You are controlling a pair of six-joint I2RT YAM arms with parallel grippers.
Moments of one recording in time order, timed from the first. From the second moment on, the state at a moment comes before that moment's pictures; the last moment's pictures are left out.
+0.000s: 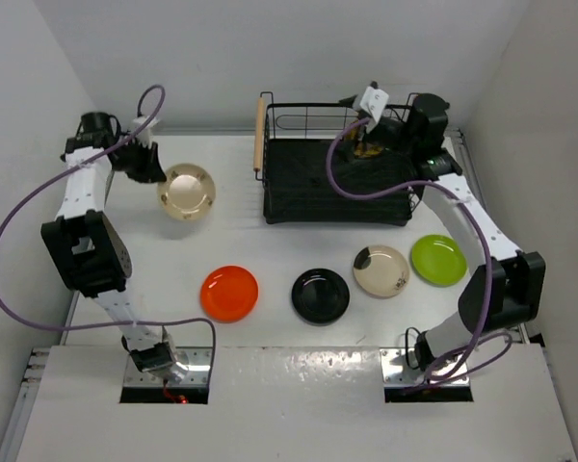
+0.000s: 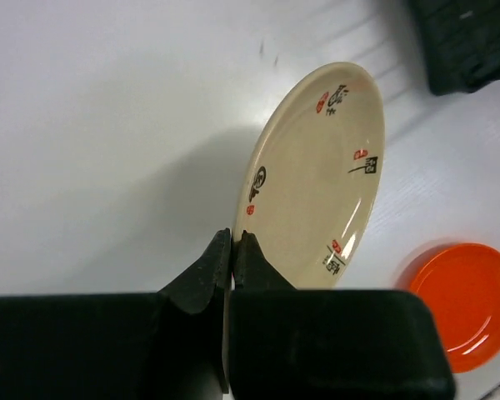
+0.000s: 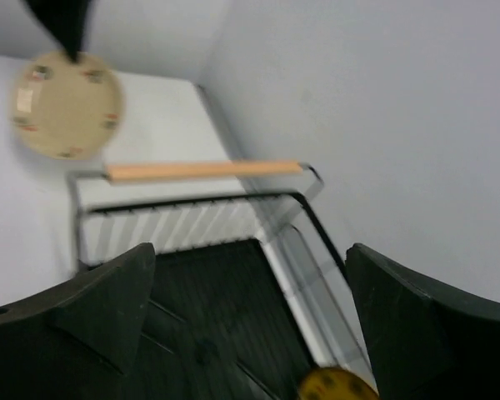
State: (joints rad) left arm 0.31 1.86 1.67 -0.88 0.64 0.55; right arm 0.18 1.54 1.33 0.20 -0.84 -0.51
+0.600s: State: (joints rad) left arm -0.12 1.69 2.20 -1.21 0.60 0.84; right arm 0.50 1.96 1.76 0.01 -0.88 -0.06
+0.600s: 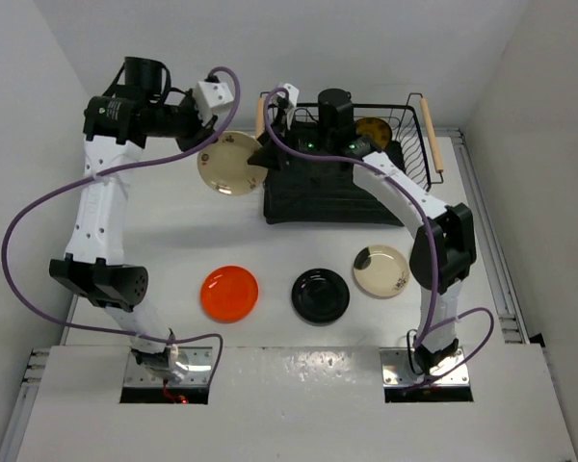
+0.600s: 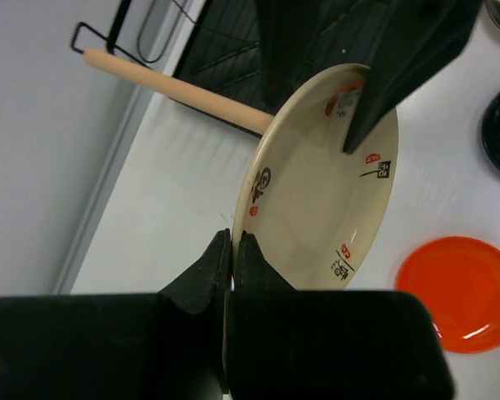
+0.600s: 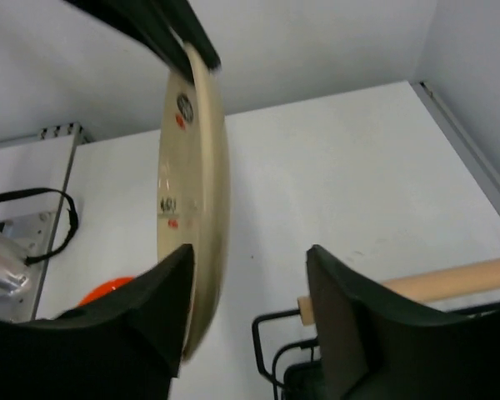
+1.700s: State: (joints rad) left arm 0.13 1.74 1.79 -0.89 0.52 0.44; right arm -0.03 1.92 1.82 0.28 -0.91 -0.27
